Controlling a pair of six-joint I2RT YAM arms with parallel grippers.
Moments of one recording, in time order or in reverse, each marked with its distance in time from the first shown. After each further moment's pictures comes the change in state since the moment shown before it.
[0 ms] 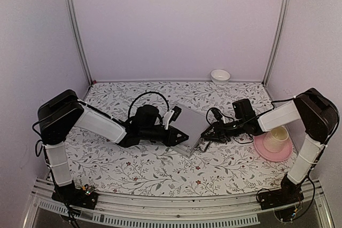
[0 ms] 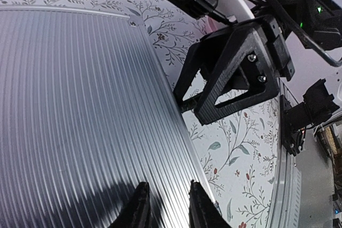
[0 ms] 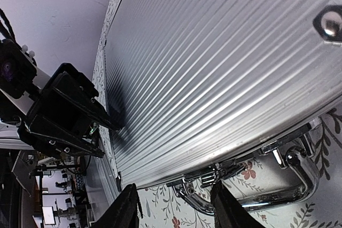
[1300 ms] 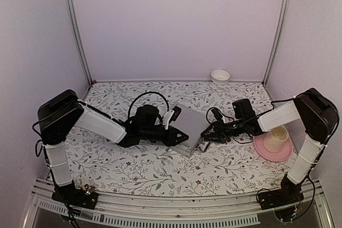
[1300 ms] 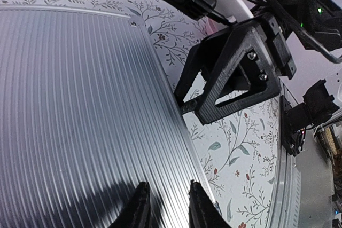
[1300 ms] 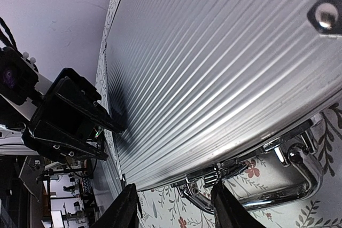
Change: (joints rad) left arm 0.000 0.000 0.000 0.000 0.004 -0.003; right arm 0.002 0.001 0.000 0.011 -0.006 0.054
